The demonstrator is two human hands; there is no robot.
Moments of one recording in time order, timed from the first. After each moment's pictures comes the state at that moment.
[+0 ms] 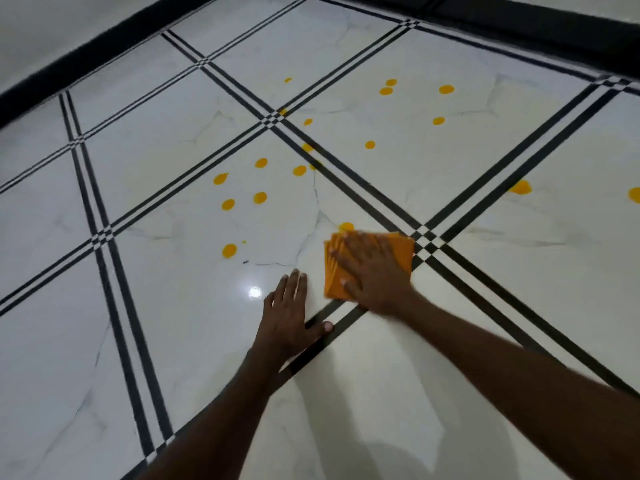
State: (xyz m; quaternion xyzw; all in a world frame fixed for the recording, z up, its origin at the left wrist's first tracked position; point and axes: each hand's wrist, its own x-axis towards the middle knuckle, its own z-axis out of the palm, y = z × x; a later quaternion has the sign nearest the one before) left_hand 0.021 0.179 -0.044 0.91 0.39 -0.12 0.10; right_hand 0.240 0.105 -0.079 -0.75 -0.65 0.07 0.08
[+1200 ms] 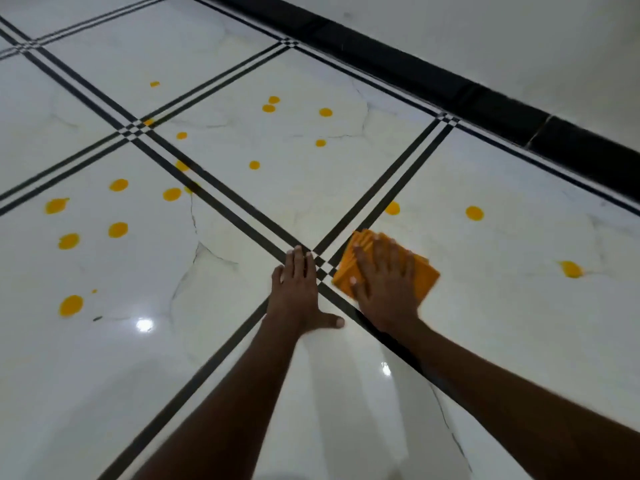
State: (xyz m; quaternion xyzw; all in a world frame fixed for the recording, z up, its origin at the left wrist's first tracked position) left_hand 0.238 0.130 -0.039 0.95 0.25 -0.15 0.13; right_hand 0.364 -0.018 -0.085 -0.92 -0.38 0.01 0.07
